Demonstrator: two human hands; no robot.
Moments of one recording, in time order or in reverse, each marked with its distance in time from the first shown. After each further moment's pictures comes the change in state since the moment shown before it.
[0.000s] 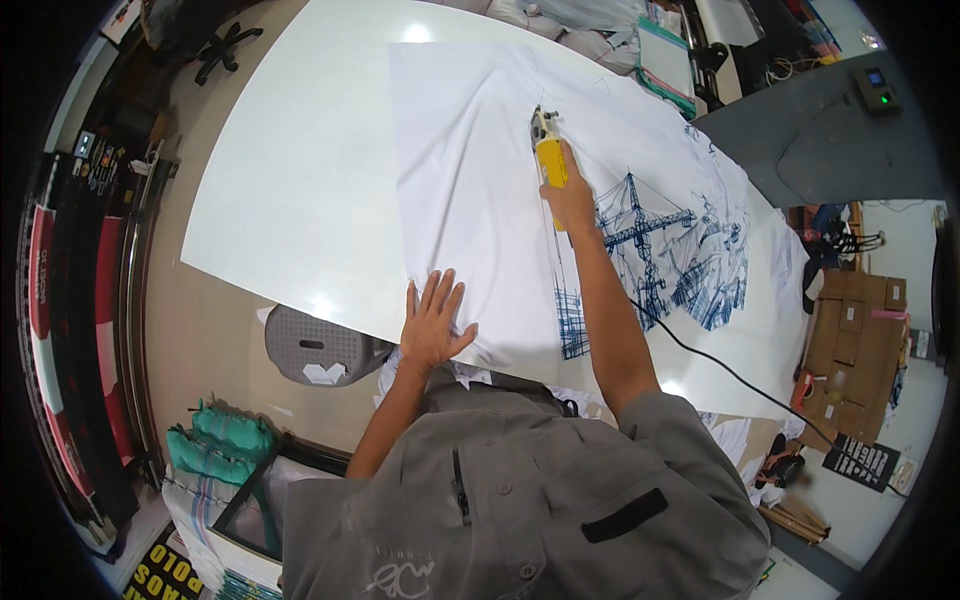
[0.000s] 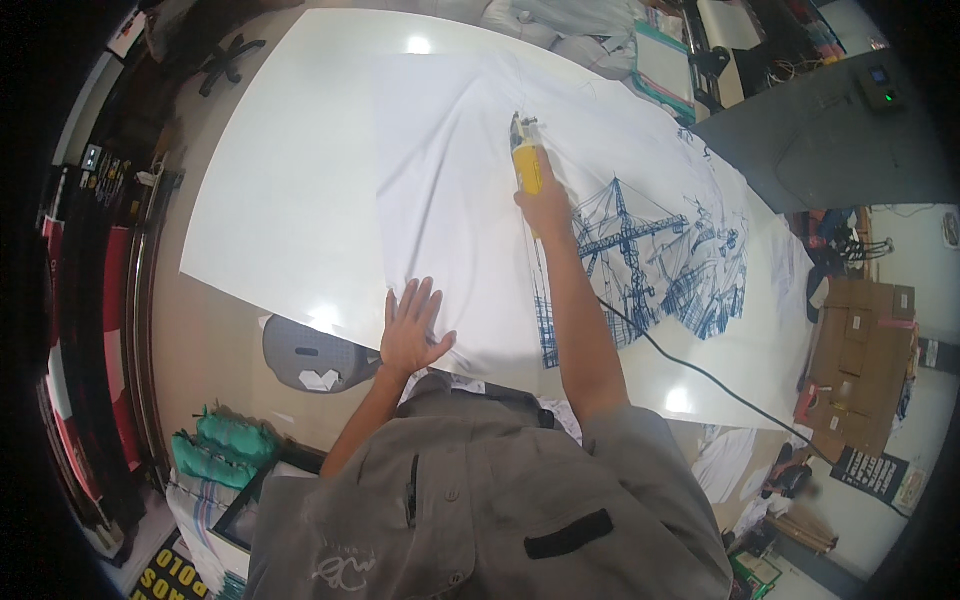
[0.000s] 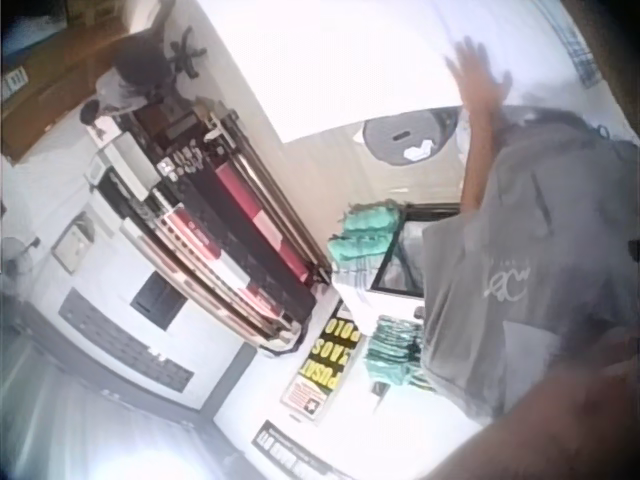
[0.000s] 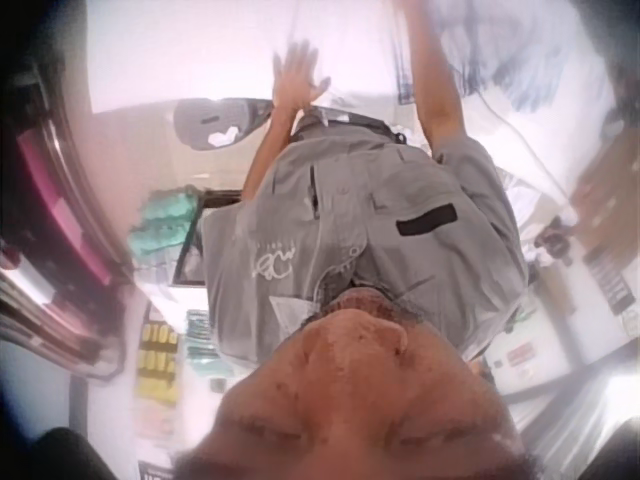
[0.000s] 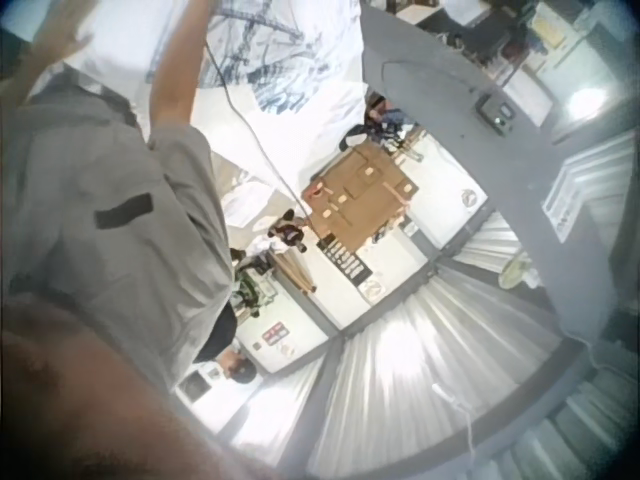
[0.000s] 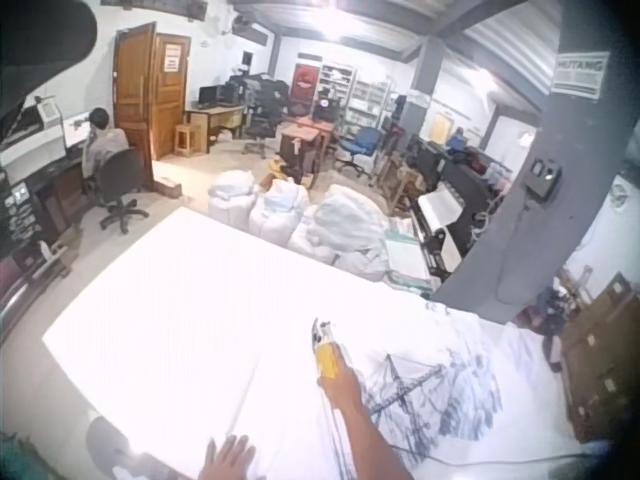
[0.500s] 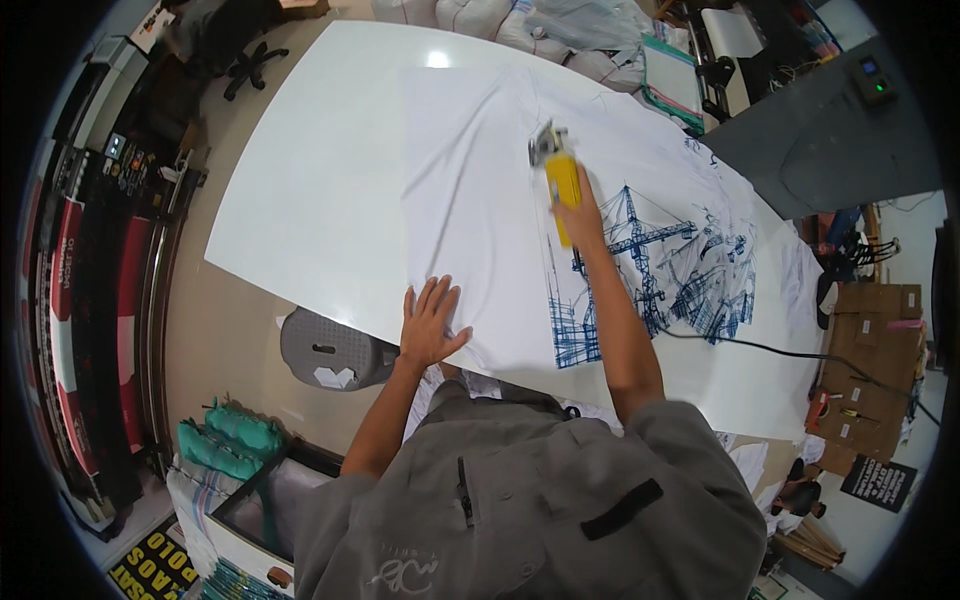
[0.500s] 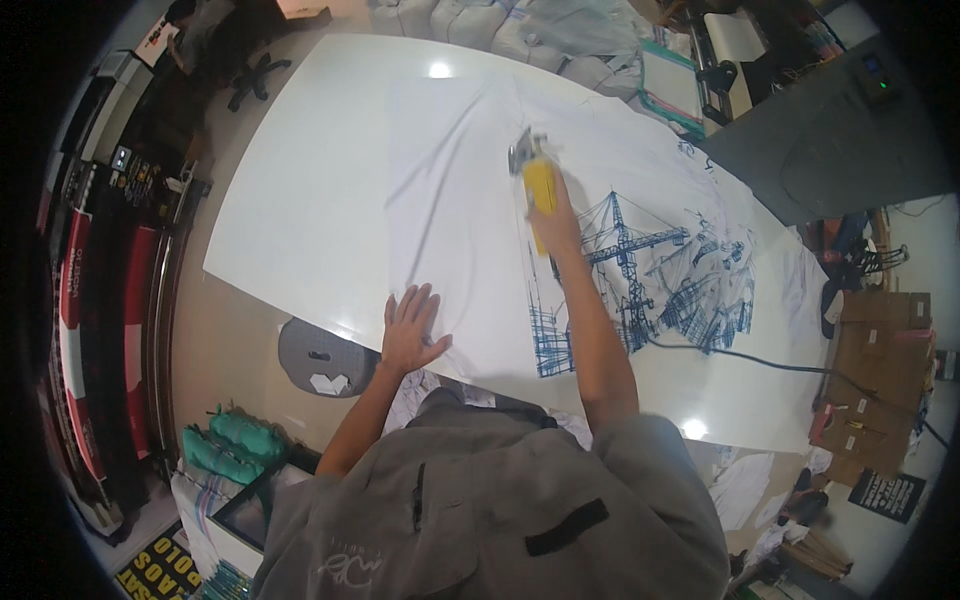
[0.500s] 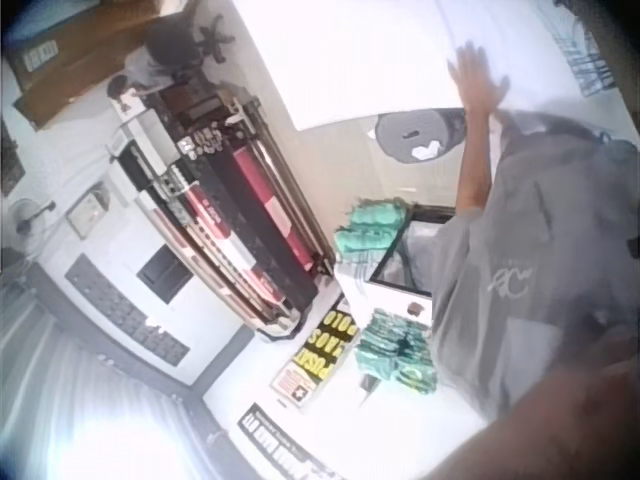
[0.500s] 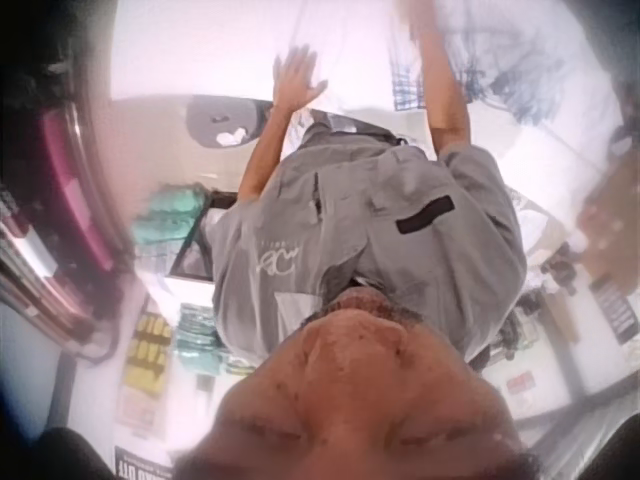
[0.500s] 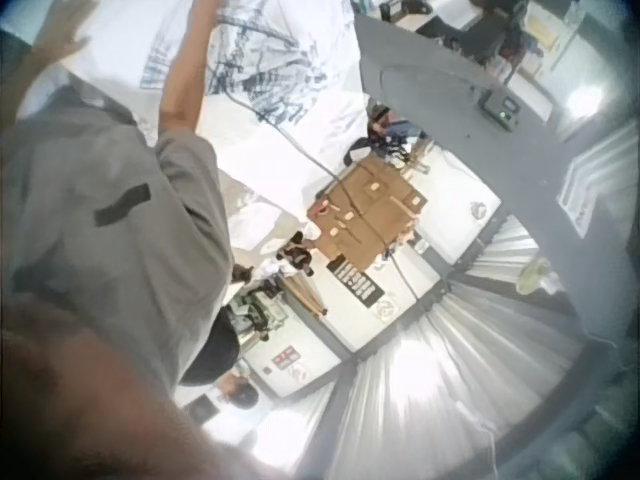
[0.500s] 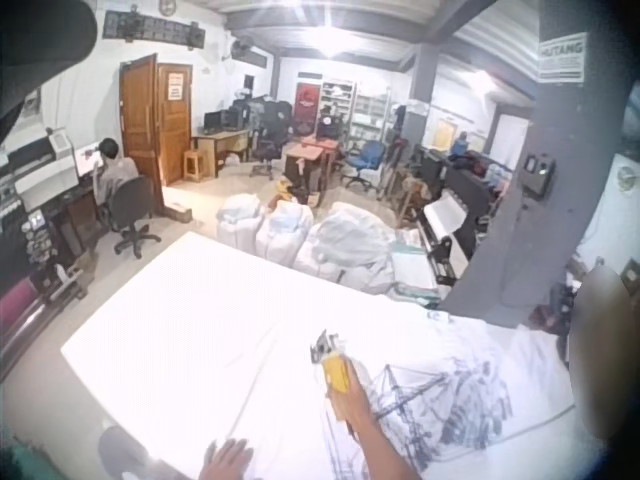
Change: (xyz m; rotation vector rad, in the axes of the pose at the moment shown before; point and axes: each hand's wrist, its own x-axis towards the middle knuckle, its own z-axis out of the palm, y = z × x) left_hand 0.002 0.007 -0.004 0.028 -0.049 -0.036; right_hand 0.000 0.057 -0.016 0.329 0.062 -0.188
